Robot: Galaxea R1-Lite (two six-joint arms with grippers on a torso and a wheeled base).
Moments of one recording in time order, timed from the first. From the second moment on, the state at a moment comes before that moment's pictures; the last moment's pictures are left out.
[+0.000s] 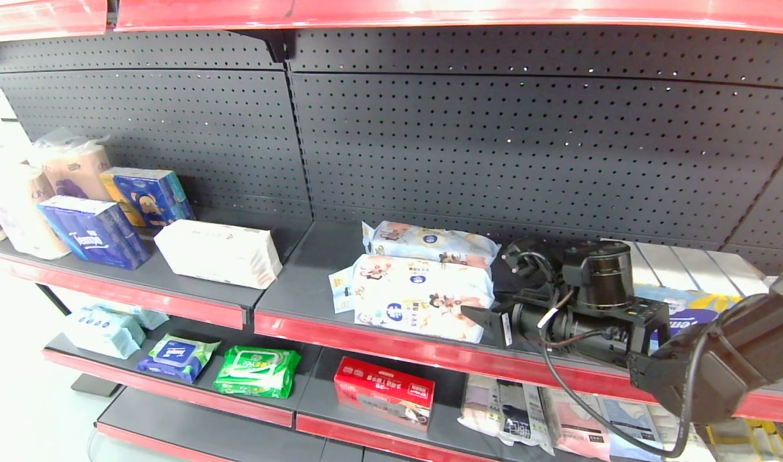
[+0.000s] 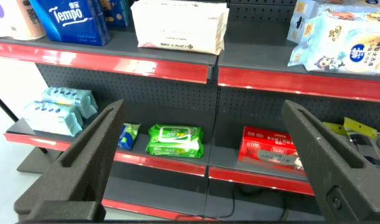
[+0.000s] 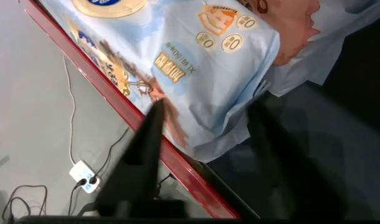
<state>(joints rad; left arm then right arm) 0.00 0.00 0.00 0.00 -0.01 0.01 0.48 1.93 -0.65 -0.83 0.10 0.00</state>
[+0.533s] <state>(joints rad) 0.00 0.00 0.00 0.00 -0.01 0.01 0.48 1.87 -0.62 -0.82 0.10 0.00</state>
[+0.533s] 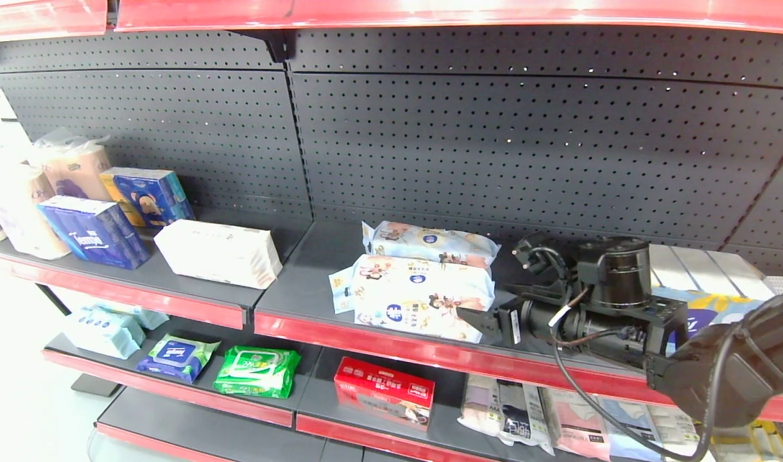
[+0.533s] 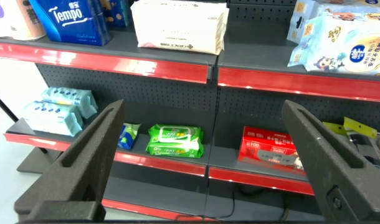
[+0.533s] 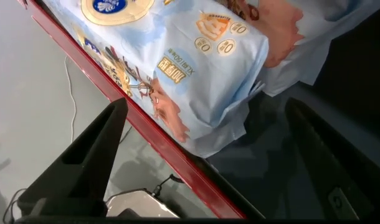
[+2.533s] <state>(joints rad) 0.00 0.00 0.00 0.00 -0.01 0.01 -0.08 0.60 -0.13 -0.25 -0.05 -0.07</state>
